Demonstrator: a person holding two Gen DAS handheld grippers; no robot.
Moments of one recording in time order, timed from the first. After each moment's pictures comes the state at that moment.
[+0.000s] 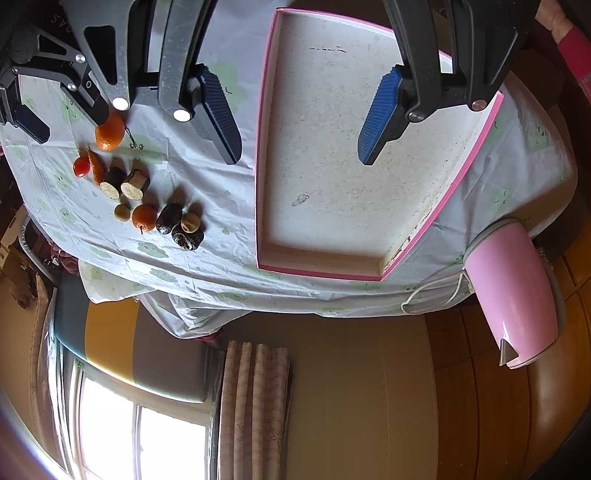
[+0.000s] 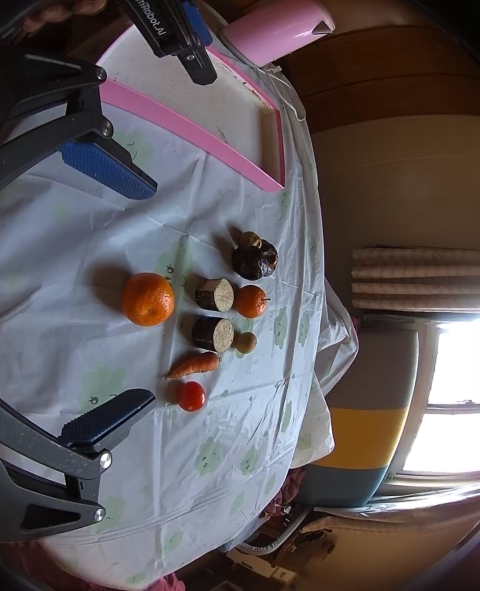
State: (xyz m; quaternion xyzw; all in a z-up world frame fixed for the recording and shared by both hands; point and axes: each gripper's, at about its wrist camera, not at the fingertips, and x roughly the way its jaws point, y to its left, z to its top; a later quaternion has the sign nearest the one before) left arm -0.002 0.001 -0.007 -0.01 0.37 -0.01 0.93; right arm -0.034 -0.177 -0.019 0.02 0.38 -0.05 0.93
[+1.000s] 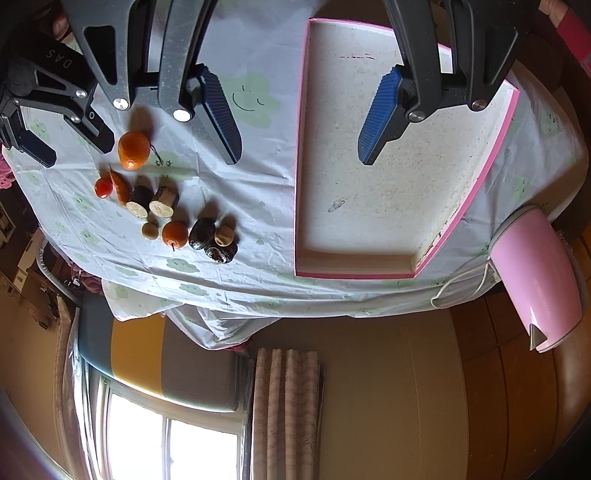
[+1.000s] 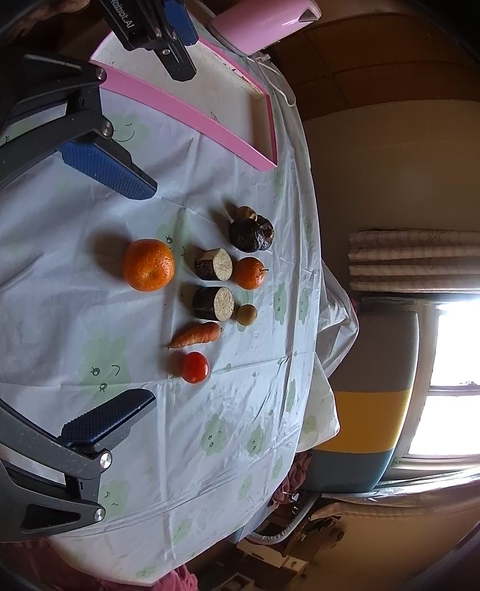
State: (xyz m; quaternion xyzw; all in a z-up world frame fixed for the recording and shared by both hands) left arm -0.009 -0.021 -0.007 0.01 0.38 -0.06 0.92; right arm -0.040 -0.202 -0.017 0.03 0.37 -0.07 0.92
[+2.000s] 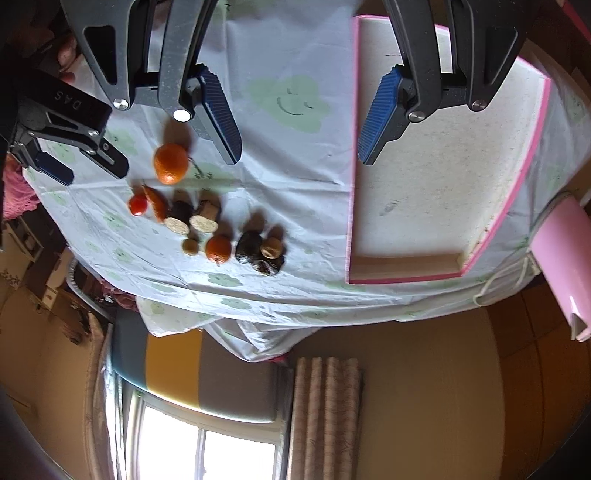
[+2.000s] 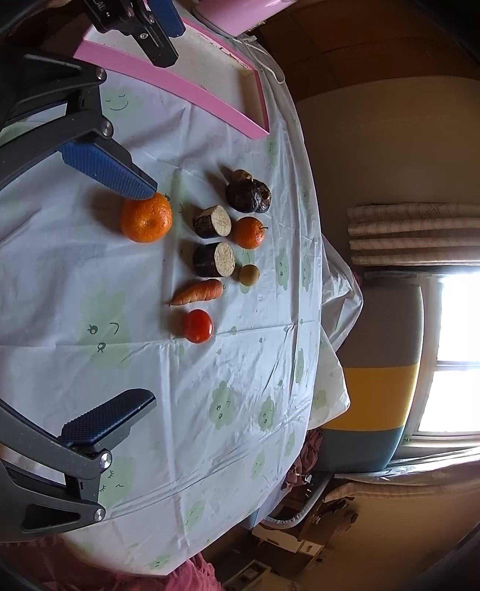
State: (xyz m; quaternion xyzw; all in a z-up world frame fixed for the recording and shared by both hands) left arm -0.005 -0.045 -0.012 0.02 0.40 -0.14 0.91; right arm -0.040 -0.238 -0.024 0.05 0.38 -0.11 0.92
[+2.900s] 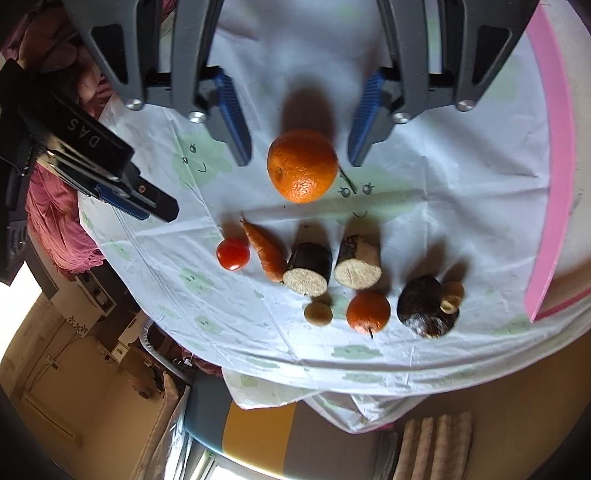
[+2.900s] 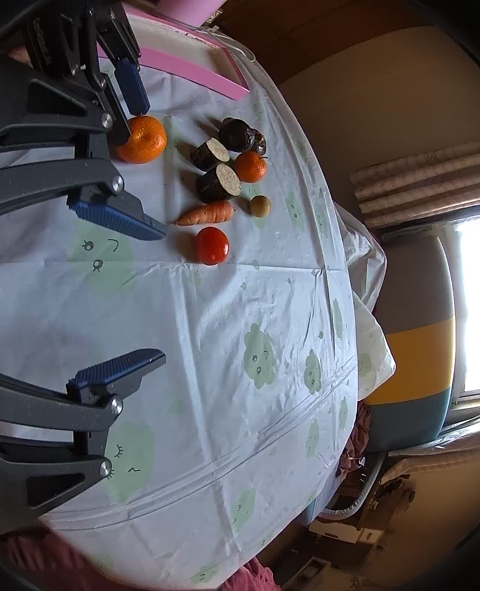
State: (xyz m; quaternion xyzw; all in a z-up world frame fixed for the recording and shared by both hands) left arm 0.035 -0.154 -0.066 0.02 0.51 -0.31 0.80; right arm -0.038 -0.316 -0.045 0.14 0.41 -0.12 0.89
